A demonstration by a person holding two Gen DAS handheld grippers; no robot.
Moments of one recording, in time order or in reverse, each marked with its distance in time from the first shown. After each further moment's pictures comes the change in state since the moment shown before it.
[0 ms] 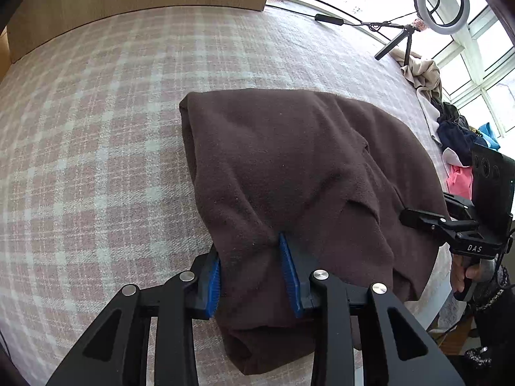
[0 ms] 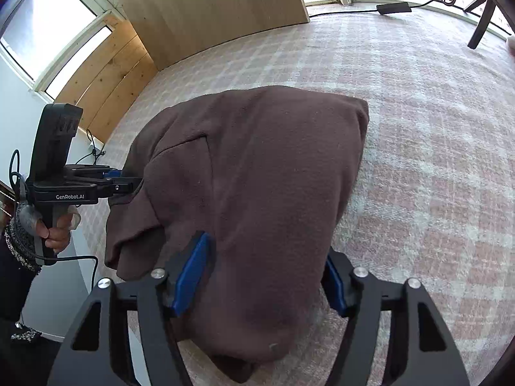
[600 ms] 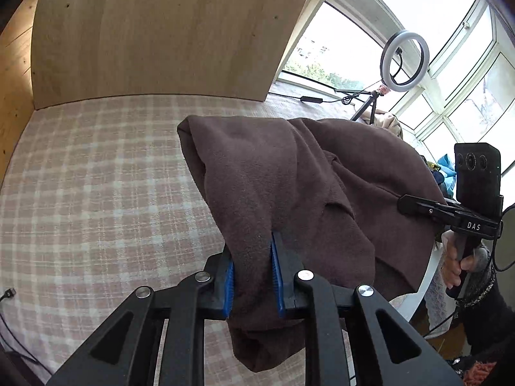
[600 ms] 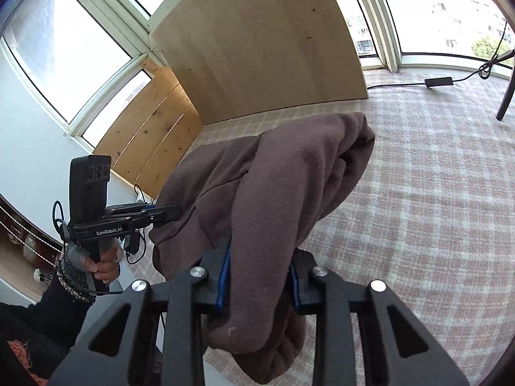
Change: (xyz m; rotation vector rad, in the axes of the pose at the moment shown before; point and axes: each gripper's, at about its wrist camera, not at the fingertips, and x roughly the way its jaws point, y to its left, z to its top) left arm -0.141 0.093 0.037 0.084 -0.225 -0.096; right arm 0.004 0.119 0.063 -0.065 -0.179 0.050
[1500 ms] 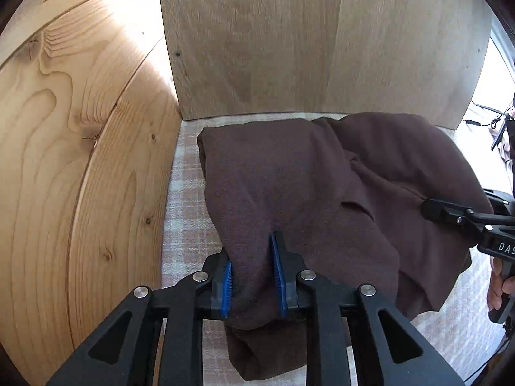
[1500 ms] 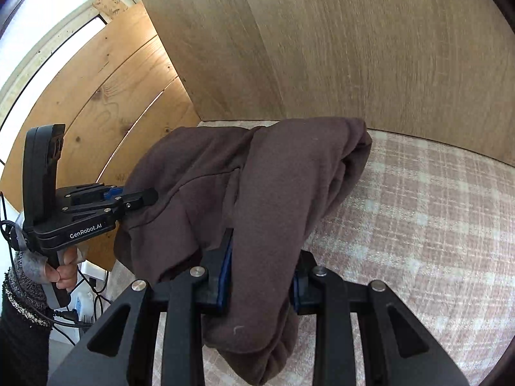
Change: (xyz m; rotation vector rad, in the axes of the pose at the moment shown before) left arm 0.034 0.269 0.100 -0.033 0.100 0.427; right arm 0.325 0.062 0.115 -0.046 0.142 -0.097
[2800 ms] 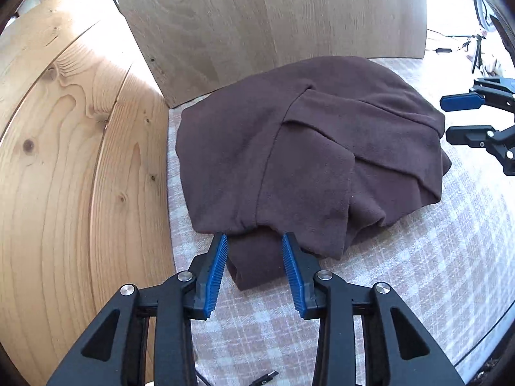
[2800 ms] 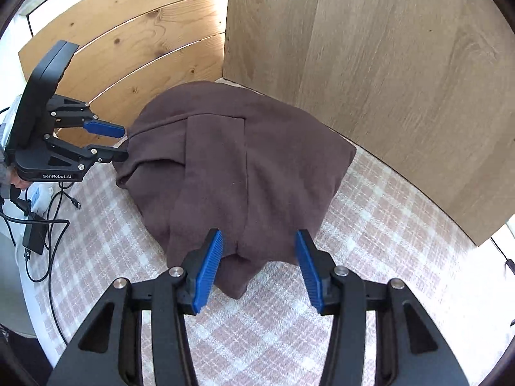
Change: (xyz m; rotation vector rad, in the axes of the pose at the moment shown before) left arm -0.052 -0.028 -0.036 0.234 -0.004 0.040; right arm -0.059 0.026 -0.043 -0.358 0.020 -0.149
